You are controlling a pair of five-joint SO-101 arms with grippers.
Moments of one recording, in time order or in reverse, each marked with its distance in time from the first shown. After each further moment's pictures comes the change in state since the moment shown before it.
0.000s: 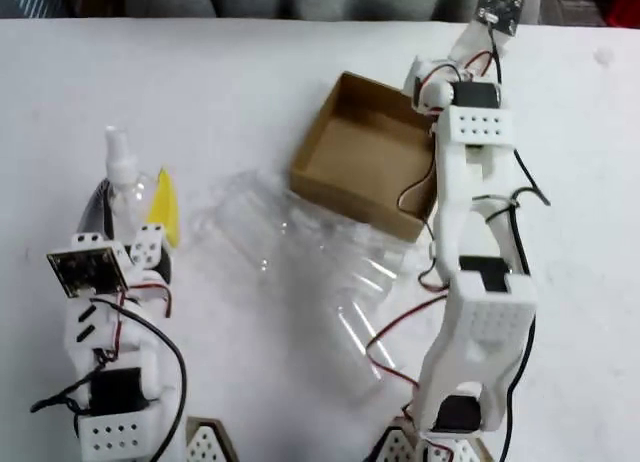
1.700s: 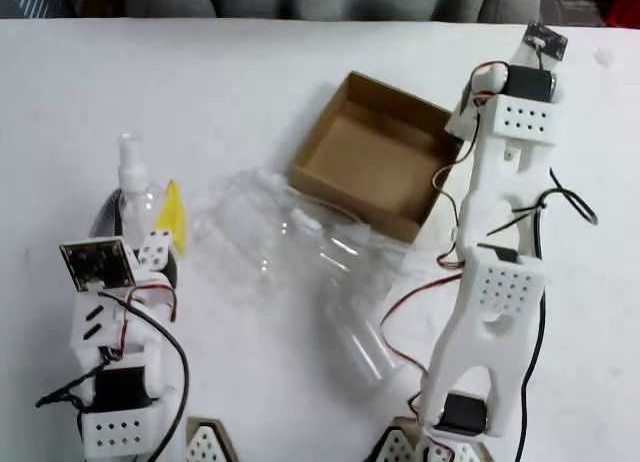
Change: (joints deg) left arm 0.6 0.0 2.7 2.6 0.2; right arm 7.9 11.8 -28.3 44.4 0.8
